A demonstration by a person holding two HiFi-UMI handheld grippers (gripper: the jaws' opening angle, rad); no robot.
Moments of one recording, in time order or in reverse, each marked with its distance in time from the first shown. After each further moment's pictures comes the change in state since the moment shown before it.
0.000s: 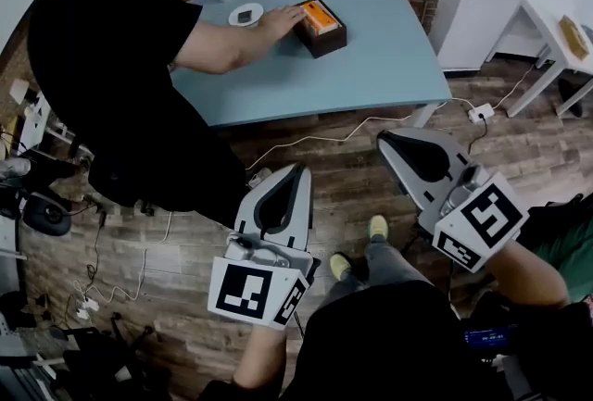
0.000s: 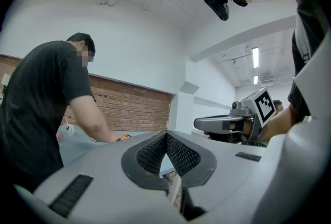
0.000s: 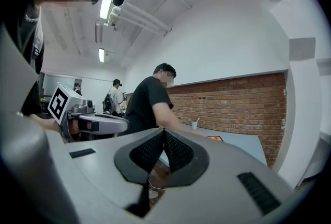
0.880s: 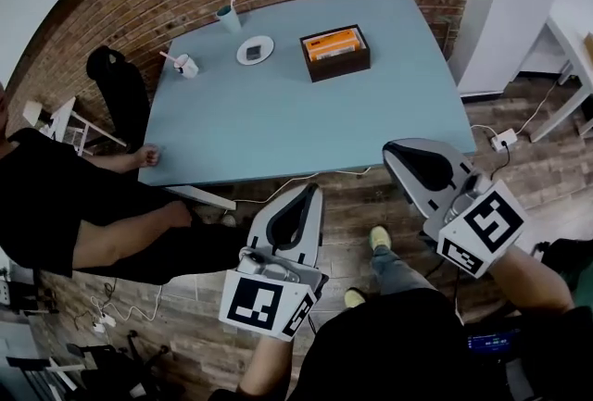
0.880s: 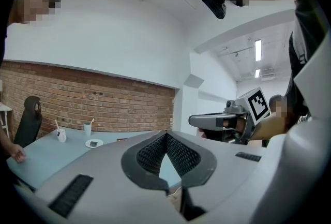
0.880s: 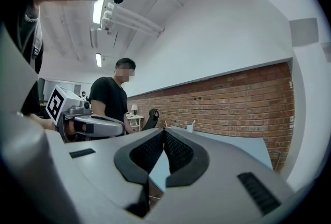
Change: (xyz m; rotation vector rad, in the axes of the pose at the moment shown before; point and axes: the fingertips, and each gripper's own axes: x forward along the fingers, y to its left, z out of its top) left arm 0.132 0.057 0.005 0.037 0.049 -0.001; right arm 0.092 -0.126 0.001 0.034 -0.036 0.028
